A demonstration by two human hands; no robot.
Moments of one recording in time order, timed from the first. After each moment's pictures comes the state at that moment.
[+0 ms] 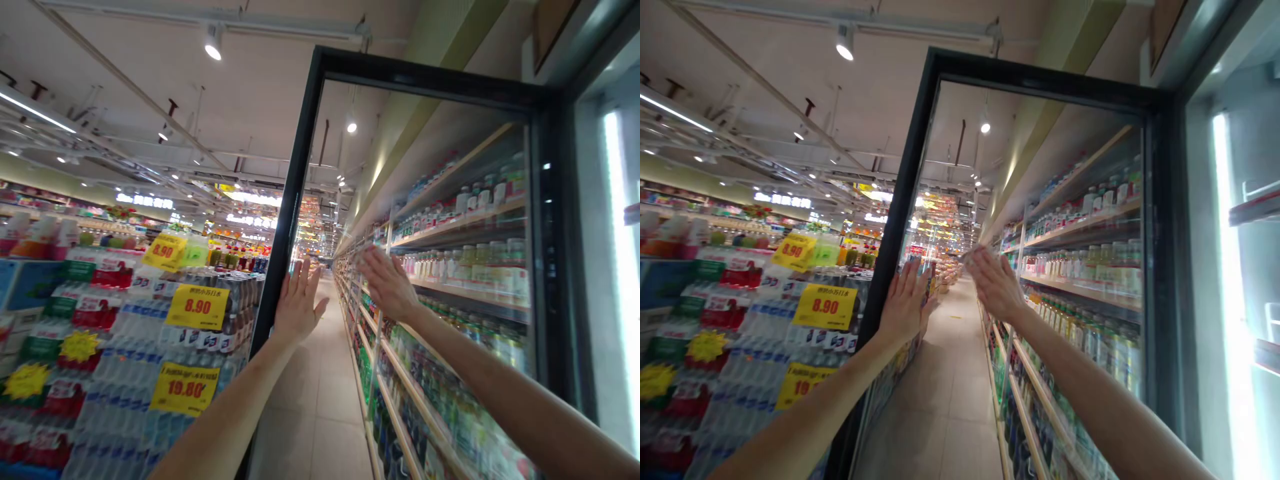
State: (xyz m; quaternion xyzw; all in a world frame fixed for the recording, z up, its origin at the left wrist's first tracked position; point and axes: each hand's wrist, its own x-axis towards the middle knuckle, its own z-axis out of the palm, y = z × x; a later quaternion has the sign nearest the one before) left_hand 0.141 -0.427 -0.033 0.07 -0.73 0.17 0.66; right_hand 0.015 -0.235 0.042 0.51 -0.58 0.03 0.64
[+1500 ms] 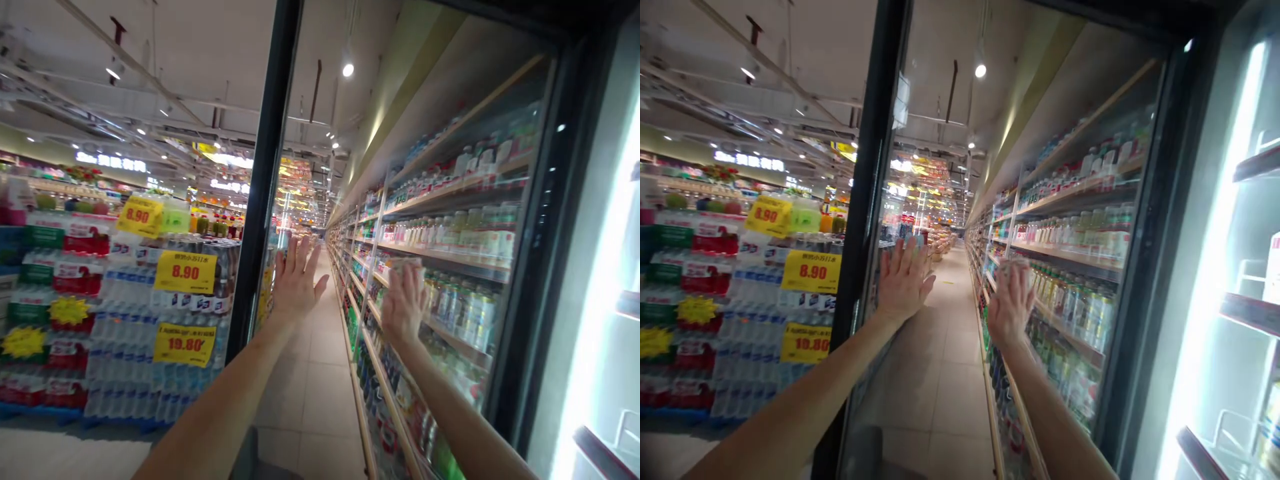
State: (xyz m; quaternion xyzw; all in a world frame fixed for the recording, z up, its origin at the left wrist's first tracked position) left_hand 0.127 -0.400 -0.061 0.06 -0.75 0.11 0.65; right_hand 0.011 -0.198 -0.093 0.31 -0.64 0.24 0.66
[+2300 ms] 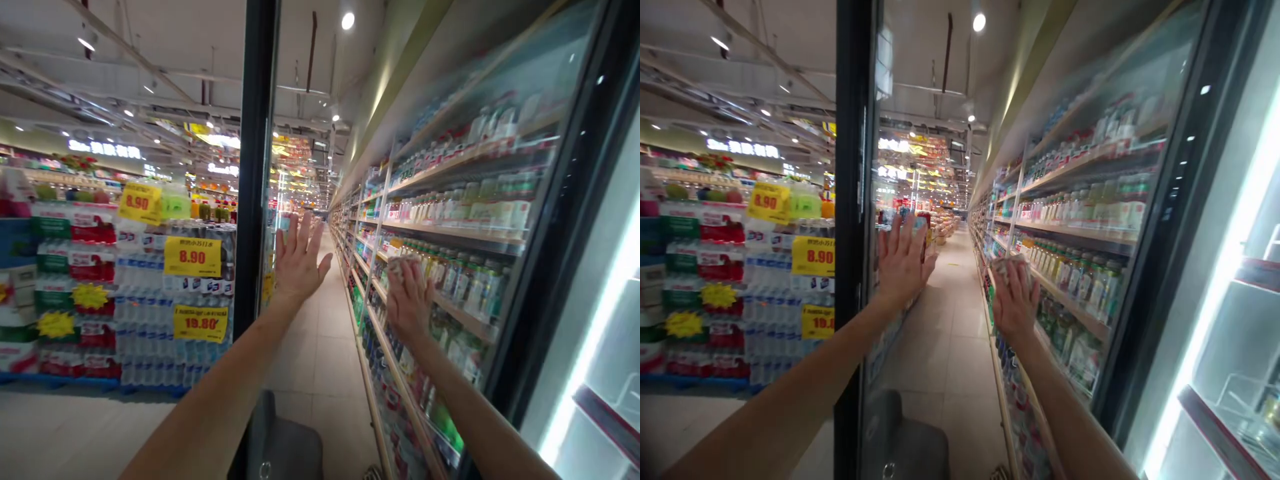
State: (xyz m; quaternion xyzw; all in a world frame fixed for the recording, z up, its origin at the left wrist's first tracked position) left_hand 0.136 -0.393 -0.059 0.05 -0.75 0.11 0.65; right_hand 0.003 -0.171 -0.124 0.32 -0.68 0.19 0.63
